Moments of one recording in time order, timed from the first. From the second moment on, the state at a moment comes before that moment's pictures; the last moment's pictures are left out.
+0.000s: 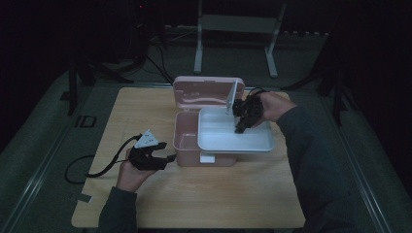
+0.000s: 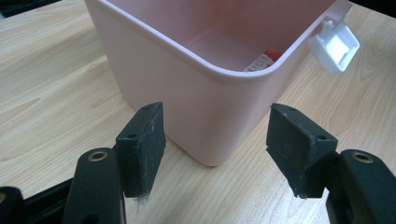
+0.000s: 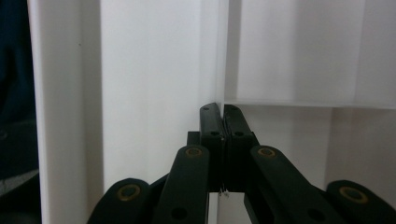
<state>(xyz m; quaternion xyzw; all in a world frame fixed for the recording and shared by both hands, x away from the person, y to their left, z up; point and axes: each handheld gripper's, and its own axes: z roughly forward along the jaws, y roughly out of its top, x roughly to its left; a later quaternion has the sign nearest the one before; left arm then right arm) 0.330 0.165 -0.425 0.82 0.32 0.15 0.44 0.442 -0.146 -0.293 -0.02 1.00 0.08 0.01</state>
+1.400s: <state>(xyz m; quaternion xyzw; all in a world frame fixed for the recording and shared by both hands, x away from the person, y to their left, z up) 0.330 0.167 -0.425 0.82 0.33 0.15 0.44 0.474 -0.078 -0.339 0.00 1.00 0.09 0.01</state>
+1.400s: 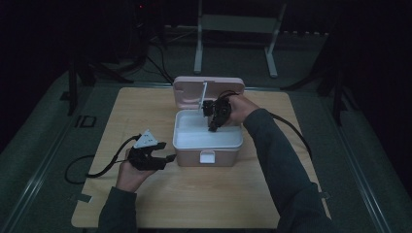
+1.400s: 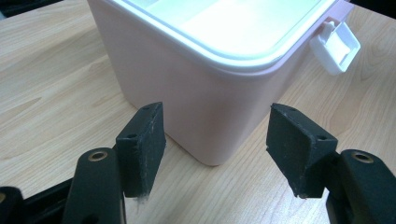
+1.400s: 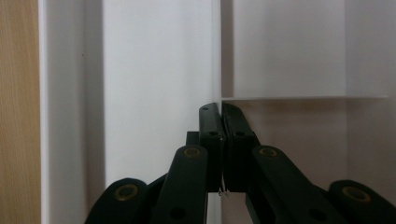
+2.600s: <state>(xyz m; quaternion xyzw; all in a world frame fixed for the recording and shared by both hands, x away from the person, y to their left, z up) 0.330 0.167 -0.425 0.82 0.33 0.15 0.45 0.474 -0.083 -0.343 0.03 1.00 0.08 0.03</state>
